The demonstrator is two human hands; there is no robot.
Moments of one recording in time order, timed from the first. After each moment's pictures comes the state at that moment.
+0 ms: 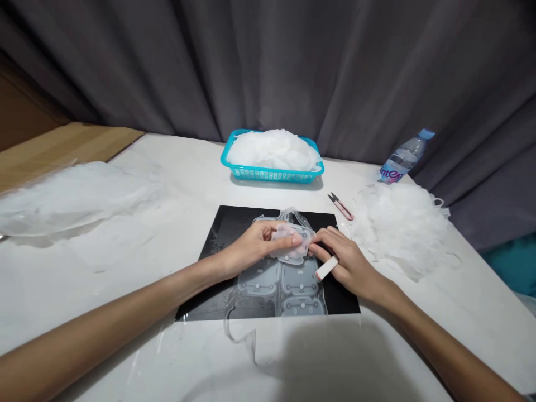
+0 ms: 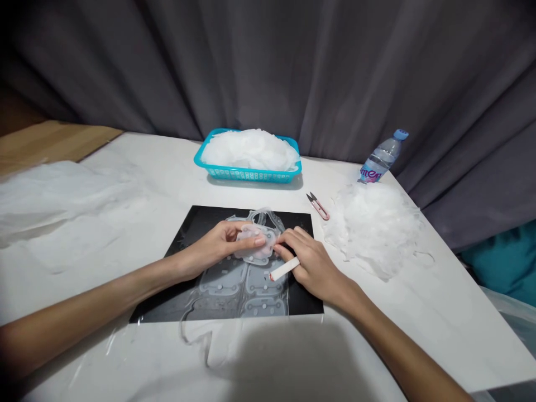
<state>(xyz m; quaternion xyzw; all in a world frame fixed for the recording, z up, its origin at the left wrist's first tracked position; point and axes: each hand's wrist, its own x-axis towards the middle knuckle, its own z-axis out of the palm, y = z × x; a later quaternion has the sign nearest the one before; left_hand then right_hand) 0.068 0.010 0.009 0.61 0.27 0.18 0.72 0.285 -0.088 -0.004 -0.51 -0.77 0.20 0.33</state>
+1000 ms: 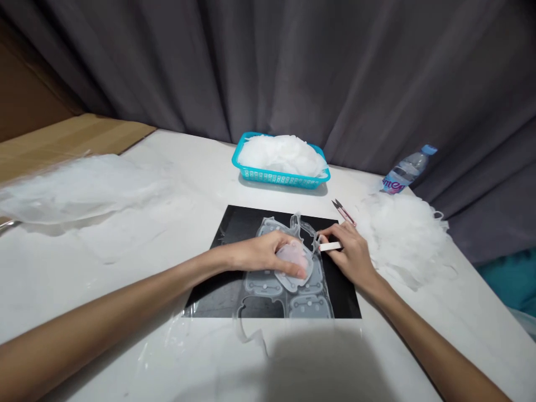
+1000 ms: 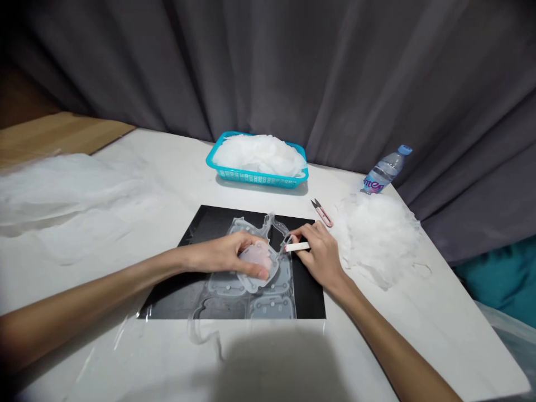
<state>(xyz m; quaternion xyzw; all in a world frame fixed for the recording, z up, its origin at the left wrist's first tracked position) 0.057 0.020 0.004 0.70 0.21 0.03 0.68 0.296 -0.070 -0.027 -0.58 -0.74 0.05 0.34</state>
